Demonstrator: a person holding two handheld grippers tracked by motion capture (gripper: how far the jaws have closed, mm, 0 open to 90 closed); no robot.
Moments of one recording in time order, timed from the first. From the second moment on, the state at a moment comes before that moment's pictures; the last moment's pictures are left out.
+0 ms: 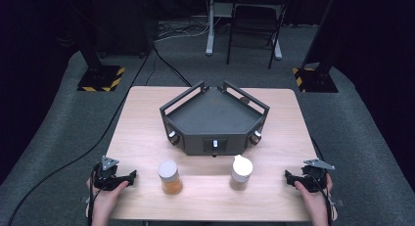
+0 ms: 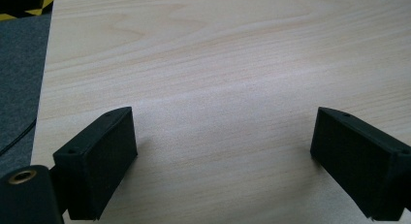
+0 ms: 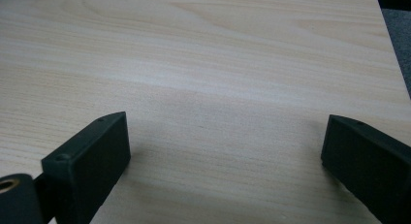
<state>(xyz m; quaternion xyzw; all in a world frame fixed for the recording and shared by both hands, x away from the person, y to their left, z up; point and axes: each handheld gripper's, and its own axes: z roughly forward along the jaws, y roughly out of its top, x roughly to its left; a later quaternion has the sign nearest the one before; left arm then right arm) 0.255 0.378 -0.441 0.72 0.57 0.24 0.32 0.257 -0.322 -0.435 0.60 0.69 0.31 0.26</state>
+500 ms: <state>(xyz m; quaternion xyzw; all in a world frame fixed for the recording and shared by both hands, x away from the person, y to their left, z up) 0.255 0.382 -0.440 0.72 0.56 0.23 0.34 0.257 -0.321 -0.435 0.60 0.69 0.31 0.26</state>
